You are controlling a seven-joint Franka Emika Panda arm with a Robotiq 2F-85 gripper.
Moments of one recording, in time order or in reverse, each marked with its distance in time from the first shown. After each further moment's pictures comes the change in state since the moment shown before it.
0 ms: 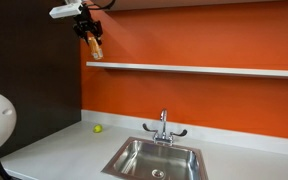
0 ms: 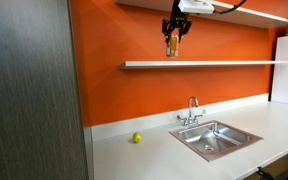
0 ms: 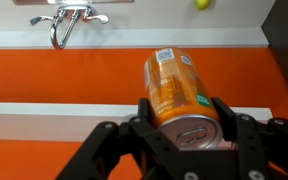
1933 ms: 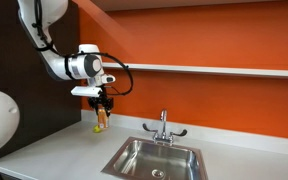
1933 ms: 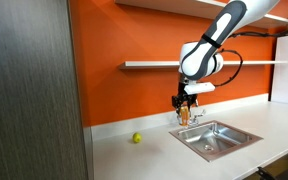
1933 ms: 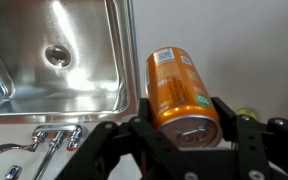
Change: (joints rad) arm 0.064 0.405 -0.199 -0.403 -0.038 0.460 -0.012
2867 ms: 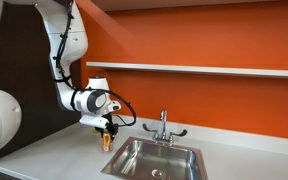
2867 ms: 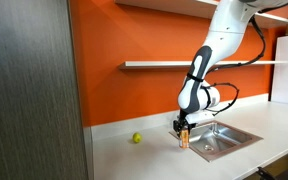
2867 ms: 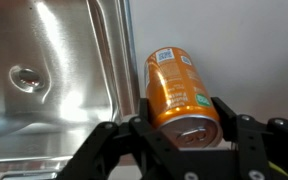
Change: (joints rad) arm 0.043 0.416 -0.076 0.030 0.229 0.394 -0.200
